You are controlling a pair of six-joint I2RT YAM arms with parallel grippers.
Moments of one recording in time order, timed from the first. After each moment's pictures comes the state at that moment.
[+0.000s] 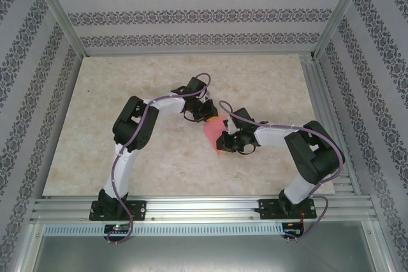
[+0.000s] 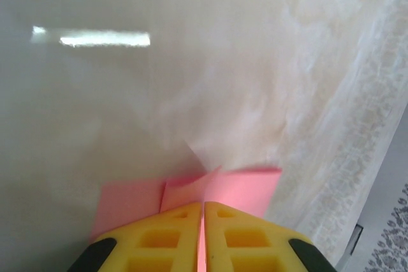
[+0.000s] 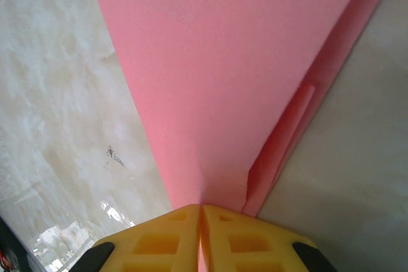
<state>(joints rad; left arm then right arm) -0.54 2.27 1.59 -0.32 0.56 -0.88 0.54 1.66 0.71 -0.19 -0.50 0.58</state>
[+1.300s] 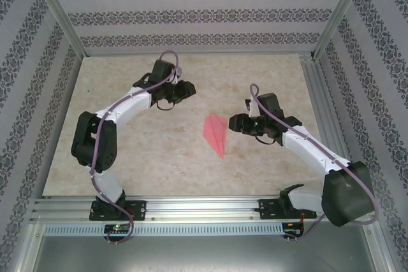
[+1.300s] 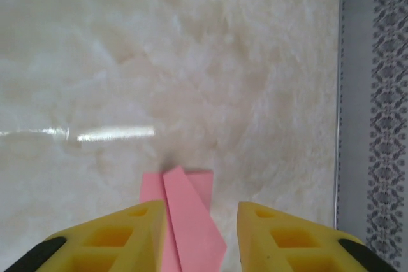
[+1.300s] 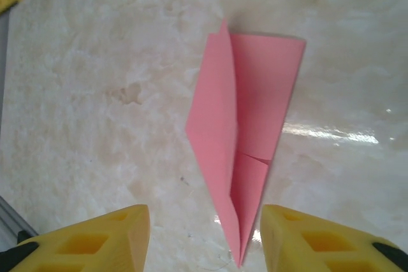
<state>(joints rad) -0.41 1.80 1.33 -0.35 0.45 -0.78 0.35 1.26 0.76 -0.38 -0.44 0.49</state>
